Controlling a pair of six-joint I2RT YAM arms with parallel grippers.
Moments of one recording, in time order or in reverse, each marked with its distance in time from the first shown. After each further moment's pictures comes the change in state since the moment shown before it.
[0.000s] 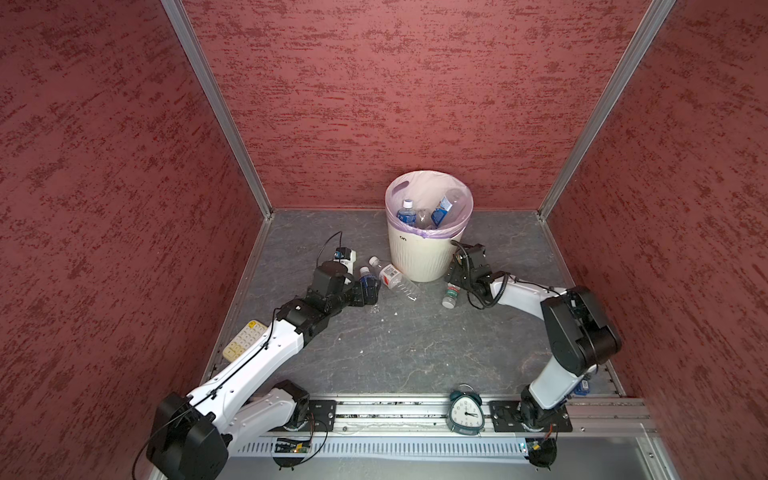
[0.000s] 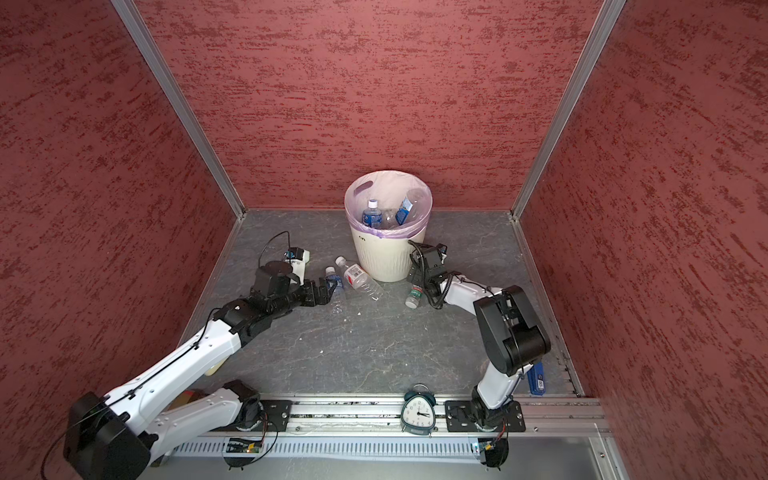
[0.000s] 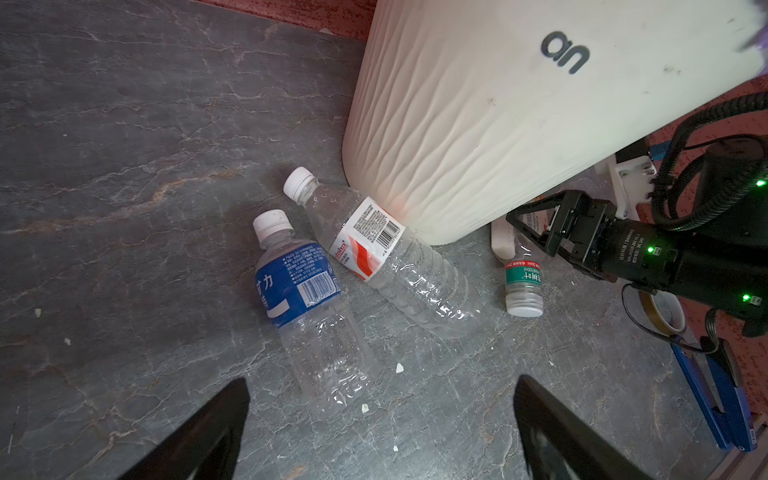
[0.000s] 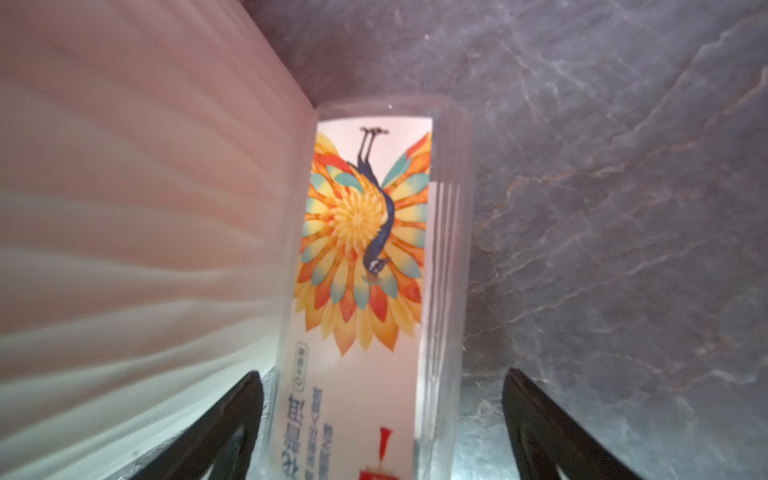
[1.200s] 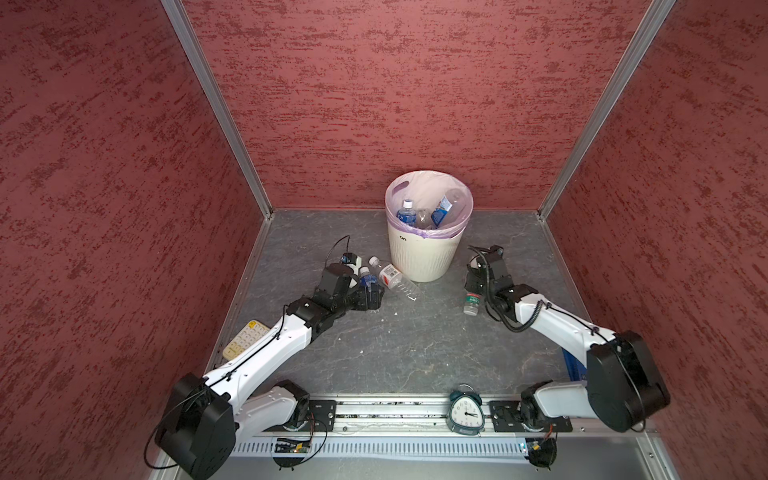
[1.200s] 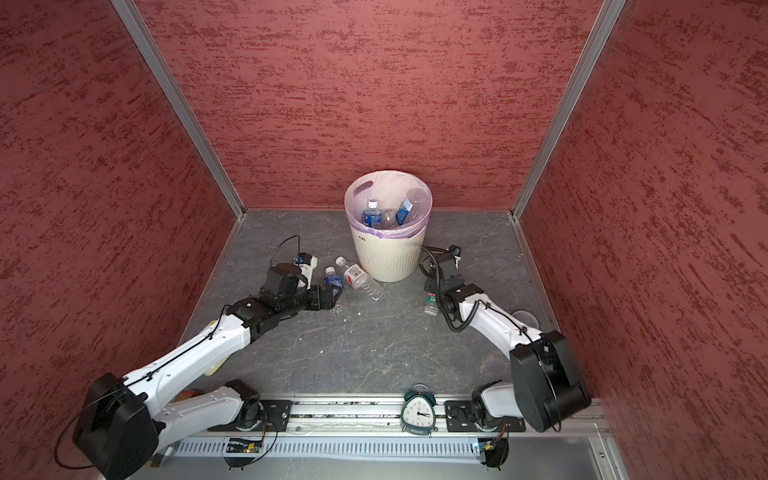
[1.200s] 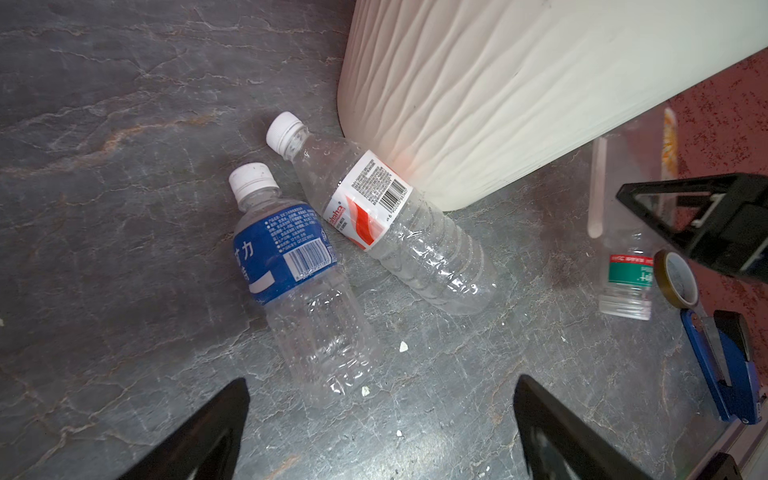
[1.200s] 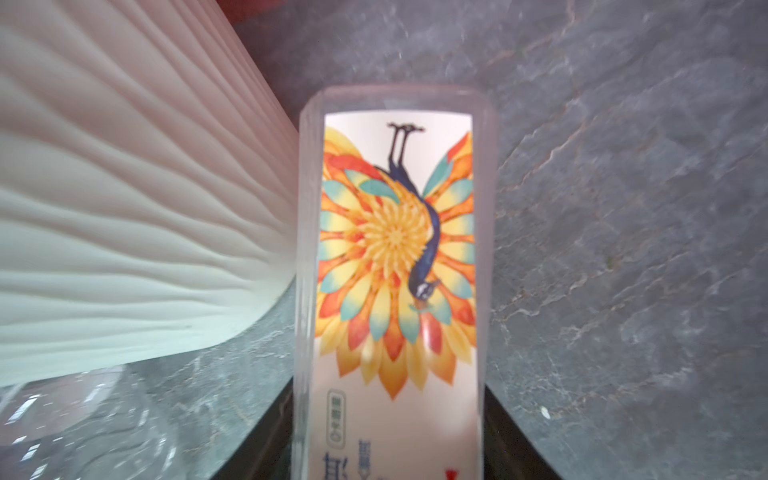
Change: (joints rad) left arm 0.000 0.096 -0.037 0.040 0.062 -0.008; right arm 0.000 -0.391 -0.157 -0.087 0.085 -0.101
